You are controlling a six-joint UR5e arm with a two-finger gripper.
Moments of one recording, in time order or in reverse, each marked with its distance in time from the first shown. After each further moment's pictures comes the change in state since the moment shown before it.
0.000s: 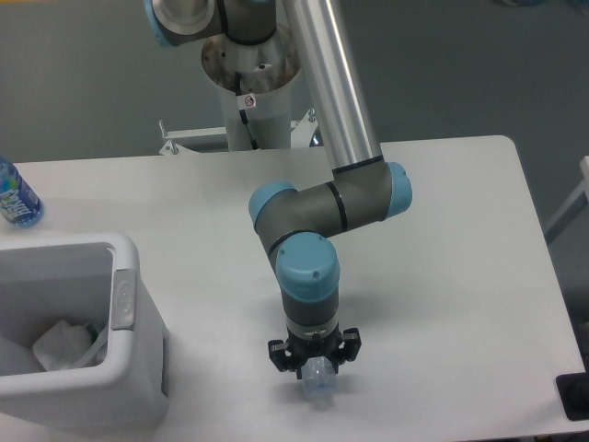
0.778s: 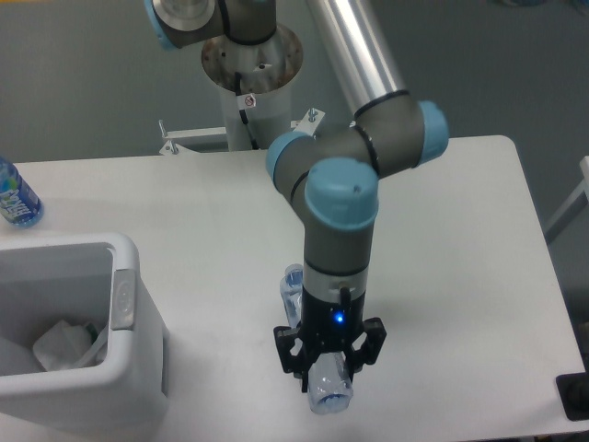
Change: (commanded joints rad) arm 0.061 0.123 0.196 0.025 -0.345 -0.103
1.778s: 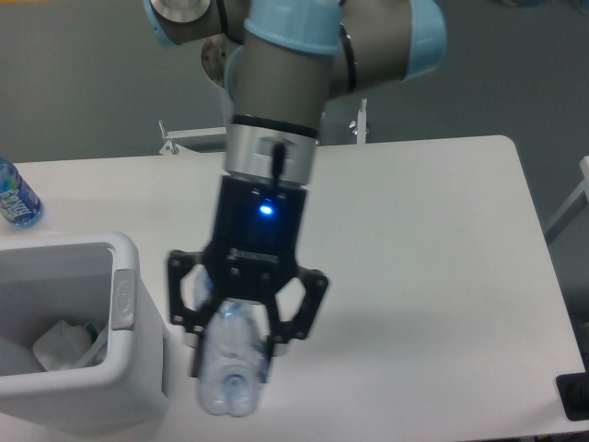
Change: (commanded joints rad) arm -0.147 0.095 0.104 0.117 -0.100 -0.080
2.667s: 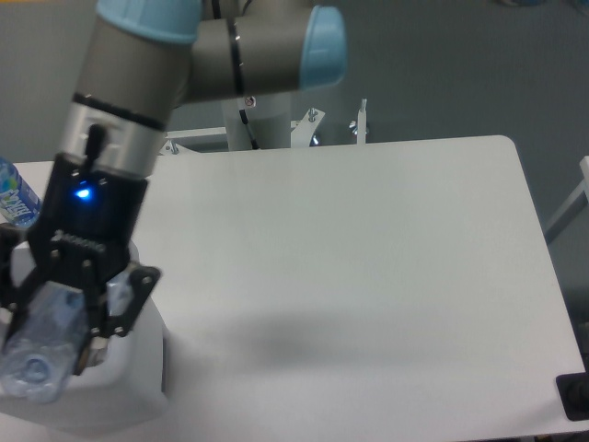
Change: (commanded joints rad) arm -0.178 -0.050 0.002 0.000 0.000 -0.005
